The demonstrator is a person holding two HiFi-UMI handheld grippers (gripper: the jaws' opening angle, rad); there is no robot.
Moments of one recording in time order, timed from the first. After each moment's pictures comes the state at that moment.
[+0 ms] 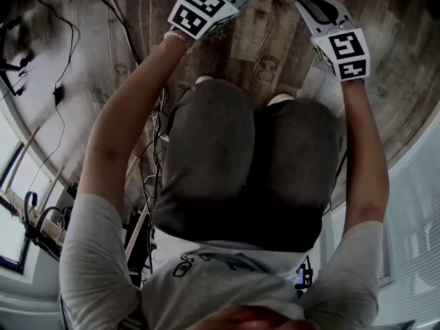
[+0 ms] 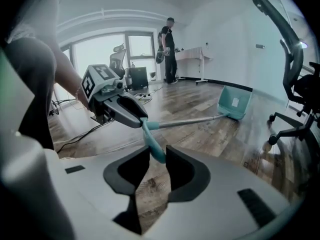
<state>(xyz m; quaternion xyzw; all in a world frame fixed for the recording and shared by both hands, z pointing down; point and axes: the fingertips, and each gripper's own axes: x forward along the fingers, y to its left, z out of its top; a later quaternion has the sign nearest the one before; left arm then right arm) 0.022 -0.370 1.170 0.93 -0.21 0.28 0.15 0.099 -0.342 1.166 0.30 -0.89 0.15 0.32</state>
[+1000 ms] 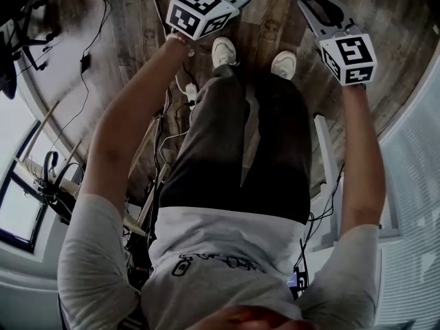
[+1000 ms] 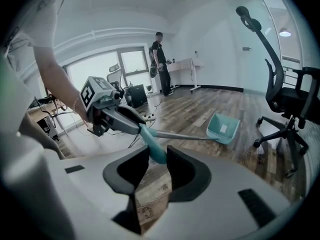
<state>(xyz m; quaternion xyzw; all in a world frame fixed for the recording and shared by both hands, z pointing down) 0.023 -0.295 0.917 0.92 -0.20 0.25 0.23 0.101 -0.270 0.909 0.34 -0.88 0.21 0.26</state>
